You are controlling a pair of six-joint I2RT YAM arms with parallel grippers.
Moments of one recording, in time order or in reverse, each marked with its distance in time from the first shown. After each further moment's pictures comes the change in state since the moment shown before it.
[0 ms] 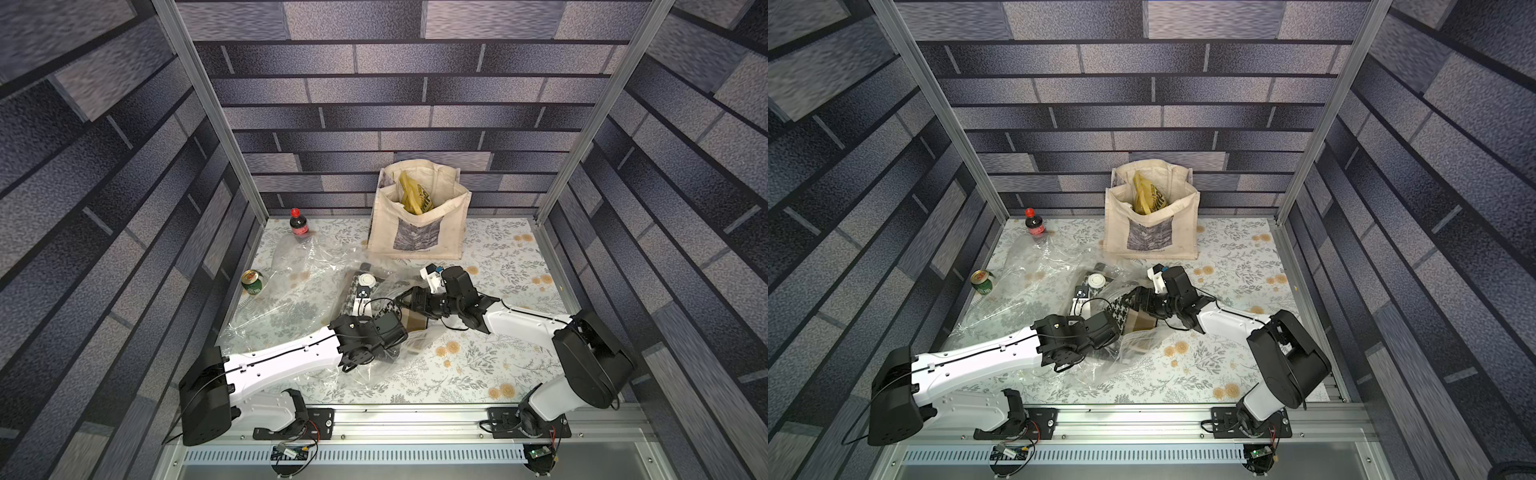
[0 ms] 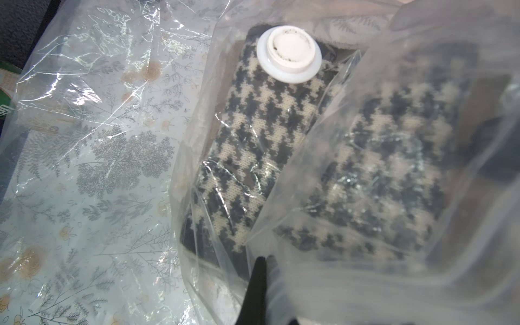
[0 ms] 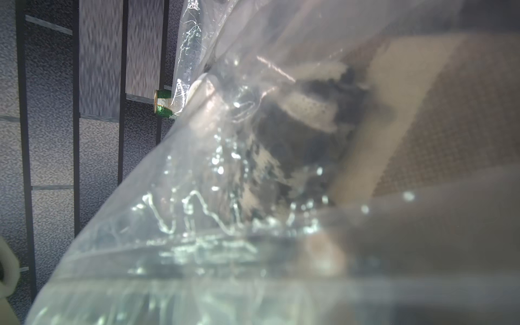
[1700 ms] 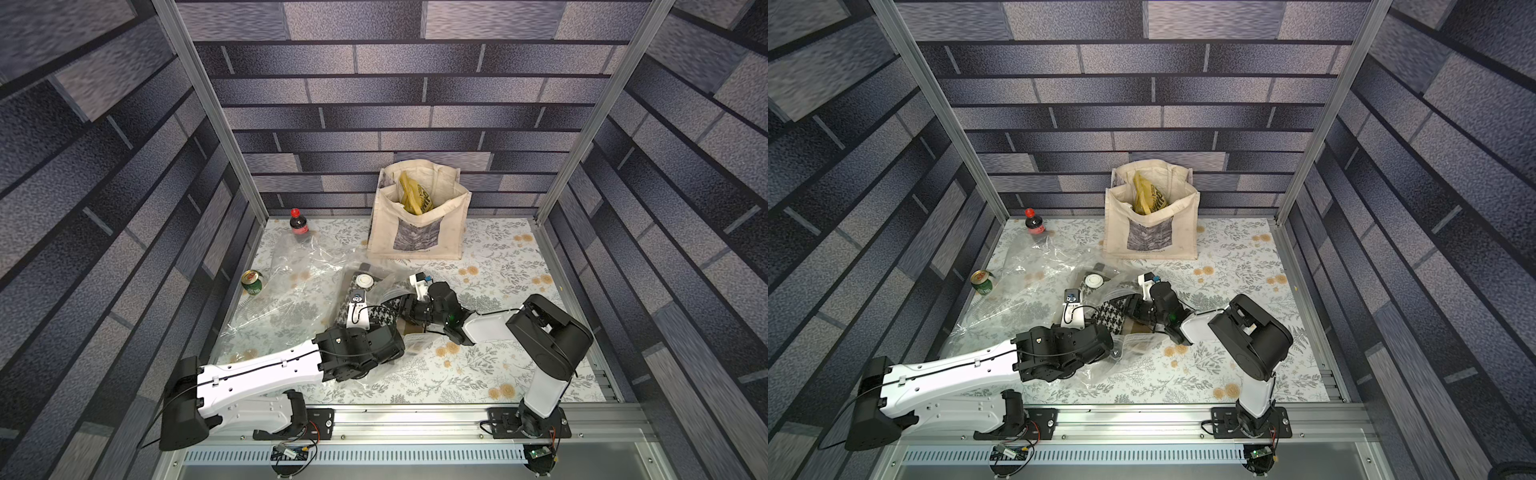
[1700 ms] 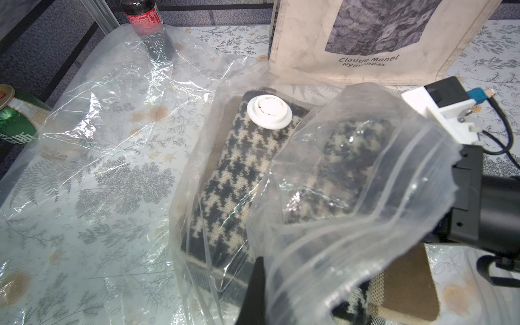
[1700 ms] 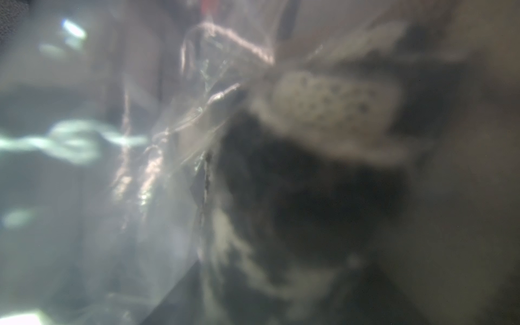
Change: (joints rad) left arm -0.116 -0.118 -0.004 0.006 -0.162 -0.043; right arm 0.108 0.214 -0.095 0.533 0.104 0.282
